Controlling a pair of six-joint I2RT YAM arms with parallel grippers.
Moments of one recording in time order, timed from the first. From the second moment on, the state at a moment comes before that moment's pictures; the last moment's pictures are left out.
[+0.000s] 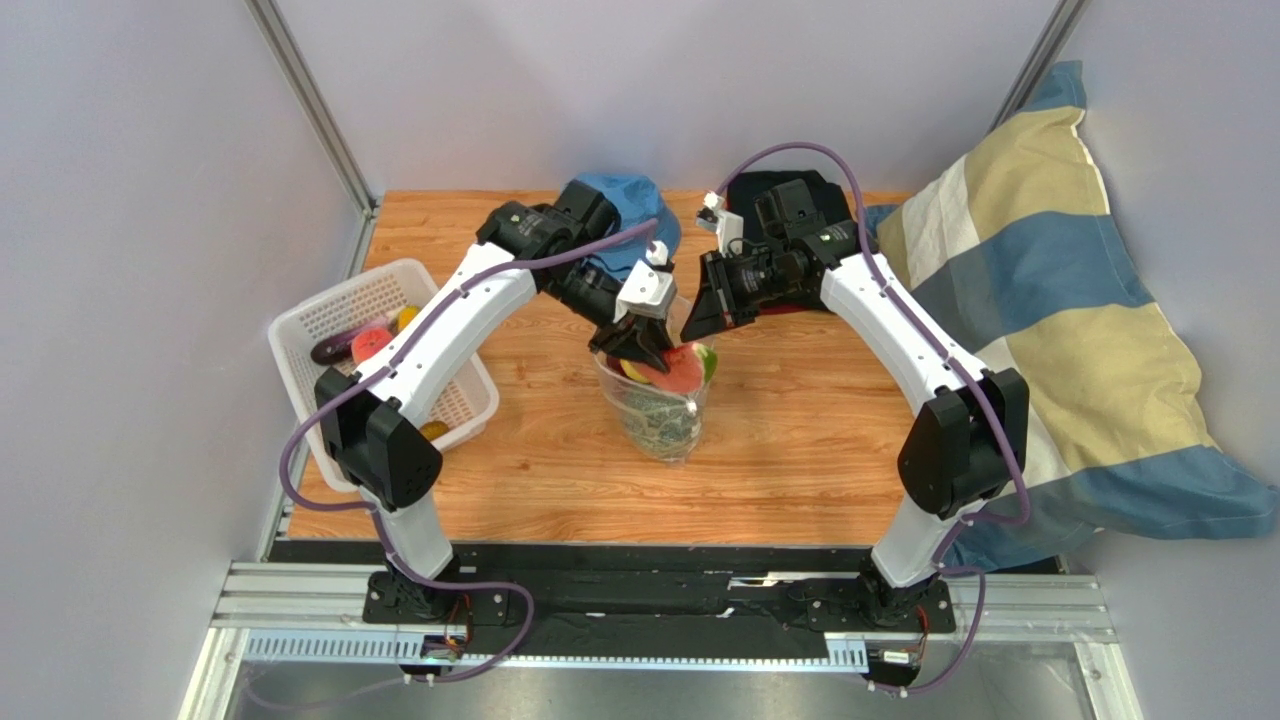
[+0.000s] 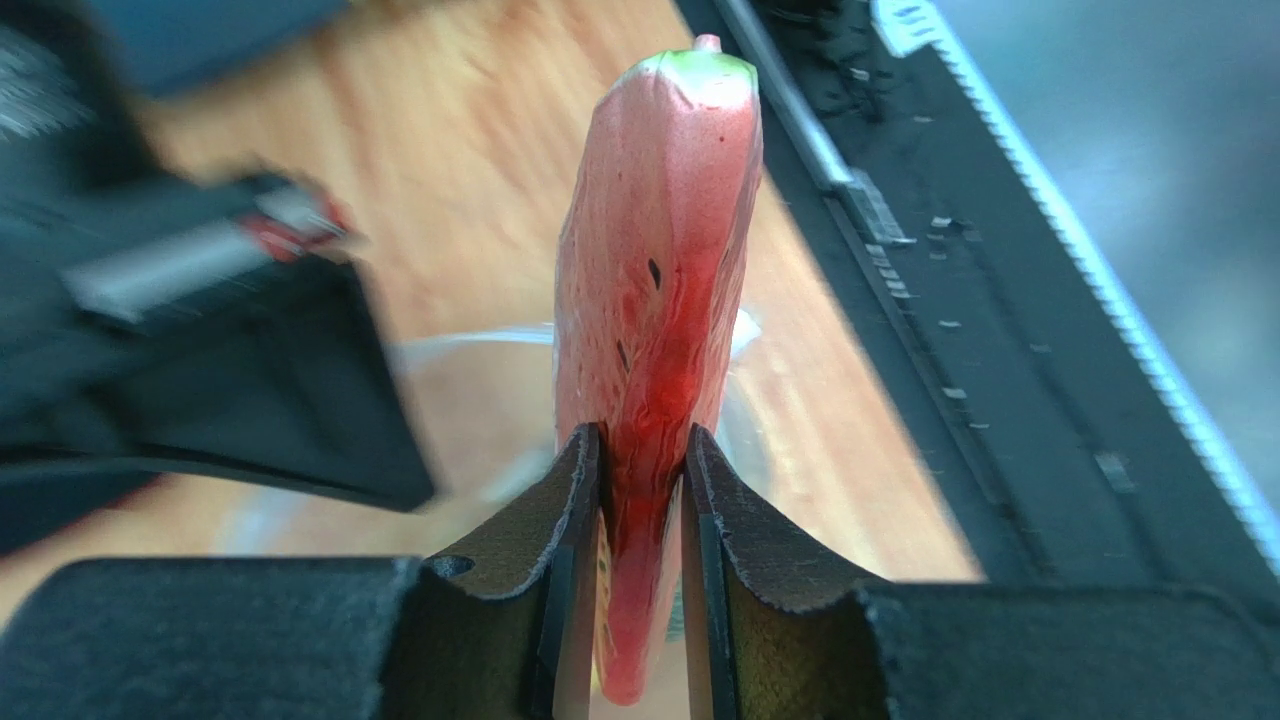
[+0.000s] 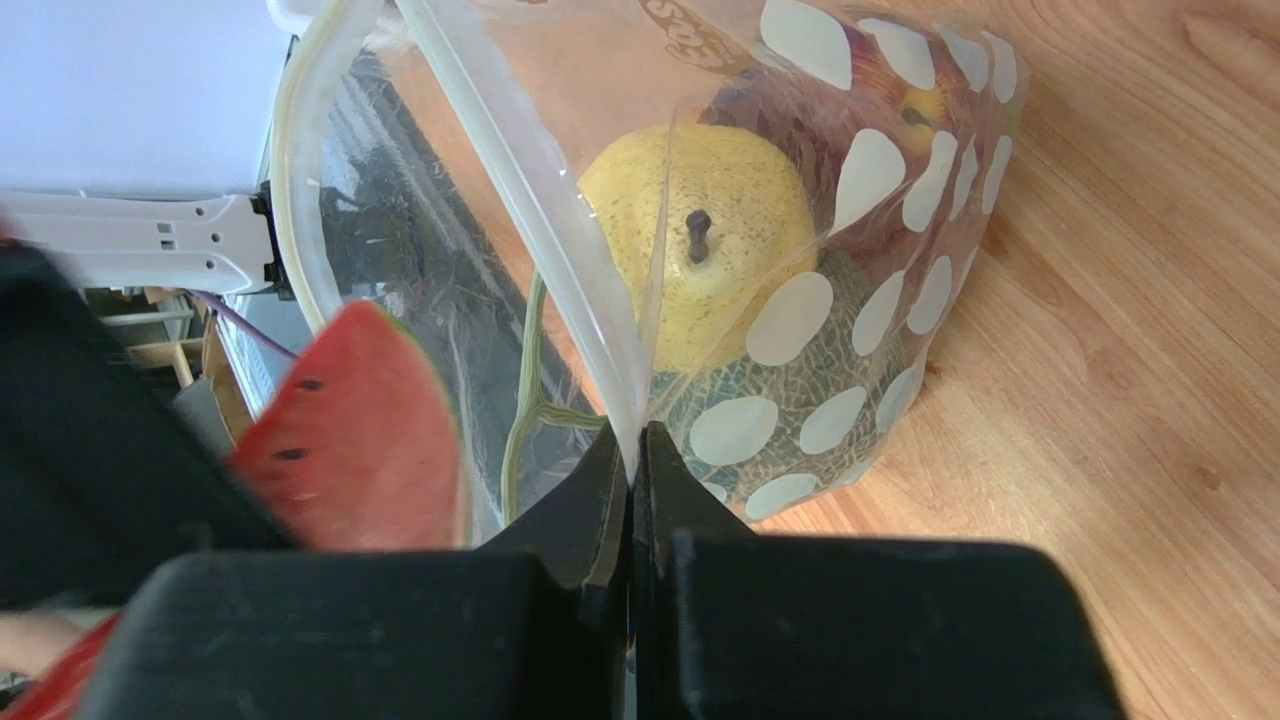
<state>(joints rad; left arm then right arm) -0.59 1.78 1.93 -1.31 1.08 1.25 0.39 1.72 1.62 -0.86 -0.80 0.11</state>
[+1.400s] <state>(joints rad) -0.63 1.75 1.94 -1.35 0.67 1.46 0.39 1.72 1.65 -0.90 -0.87 0.00</state>
